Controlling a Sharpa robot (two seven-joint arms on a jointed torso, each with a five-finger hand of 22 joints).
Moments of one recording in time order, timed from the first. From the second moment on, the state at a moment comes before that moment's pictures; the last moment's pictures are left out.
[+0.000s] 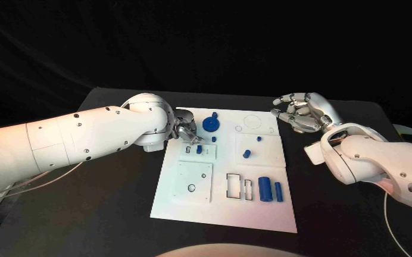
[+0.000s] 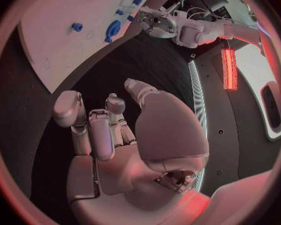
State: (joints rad) left arm 1.26 -0.76 -0.05 1.51 -1.15 0.18 -0.53; left_hand 0.97 -0.19 0.60 0.29 0.06 0.87 0.03 0.83 0.88 1.31 -0.03 1.23 1.06 1.47 -0.08 1.47 1.31 0.05 1.45 0.03 1.49 1.31; right arm 1.22 -0.94 -0.17 1.60 -0.69 -0.65 0.21; right_hand 1.25 -0.16 0.40 0.14 0.26 0.77 0.18 0.26 0.50 1.11 0.10 1.14 1.03 1.47 0.02 1.44 1.29 0.09 1.27 0.13 1.11 1.22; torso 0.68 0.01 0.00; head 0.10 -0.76
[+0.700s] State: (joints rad) left arm 1.32 -0.72 -0.02 1.35 -1.08 0.20 -0.52; left_hand 1.05 -0.19 0.50 0.29 0.06 0.76 0.11 0.60 0.70 1.21 0.03 1.14 0.93 1.47 -0.03 1.47 1.31 0.05 1.40 0.07 1.45 1.31; right arm 1.22 -0.93 -0.17 1.59 -0.69 -0.65 0.21; right_hand 1.25 -0.16 0.40 0.14 0.26 0.77 0.18 0.26 0.50 1.11 0.10 1.14 1.03 1.47 0.02 1.44 1.29 0.09 1.27 0.13 1.11 1.22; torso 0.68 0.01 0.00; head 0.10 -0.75
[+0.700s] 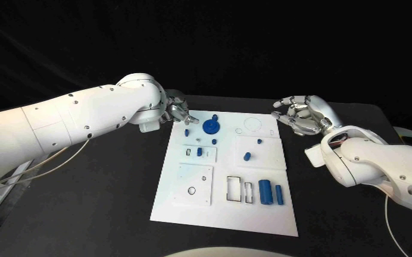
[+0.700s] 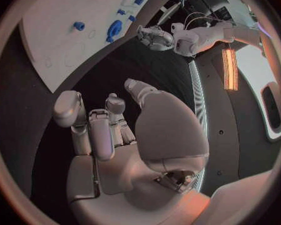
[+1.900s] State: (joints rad) left arm 1.32 -0.62 -0.07 1.16 -1.14 0.32 -0.52; left_hand 1.04 -0.17 0.49 0.30 0.06 0.77 0.11 0.60 0.69 1.21 0.03 1.14 0.93 1.47 -0.03 1.46 1.31 0.05 1.40 0.07 1.45 1.30; right arm 1.22 -0.93 -0.17 1.59 -0.69 -0.65 0.21; right_hand 1.25 -0.16 0.40 0.14 0.26 0.77 0.18 0.27 0.50 1.11 0.10 1.14 1.03 1.47 0.02 1.44 1.29 0.09 1.27 0.13 1.11 1.22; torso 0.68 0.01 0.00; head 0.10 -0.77
